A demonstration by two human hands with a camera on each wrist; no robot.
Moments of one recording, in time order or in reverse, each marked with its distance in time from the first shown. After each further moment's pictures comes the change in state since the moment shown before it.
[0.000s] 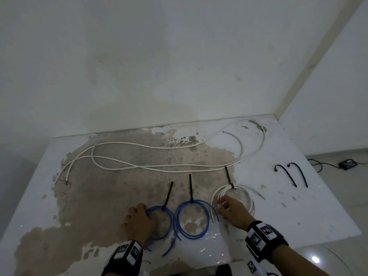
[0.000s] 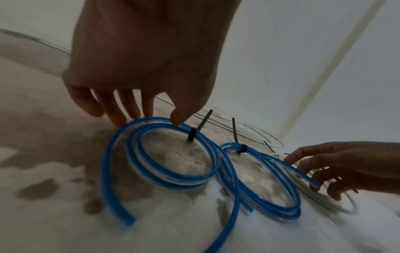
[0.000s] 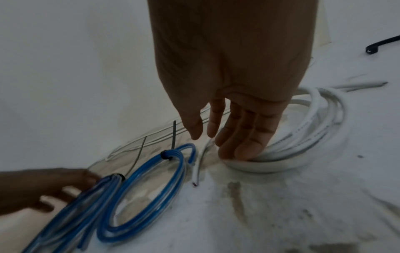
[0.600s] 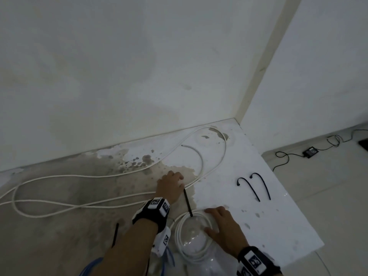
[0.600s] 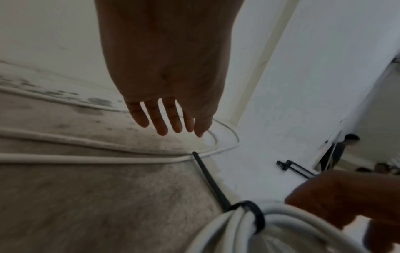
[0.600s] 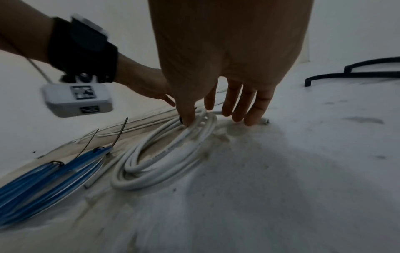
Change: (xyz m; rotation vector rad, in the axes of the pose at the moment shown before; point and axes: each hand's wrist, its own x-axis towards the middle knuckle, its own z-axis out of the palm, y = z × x) left_hand 0.081 0.302 0.052 0.092 -0.064 0.770; right_hand 0.021 0.080 -0.081 -0.218 0.147 -0.106
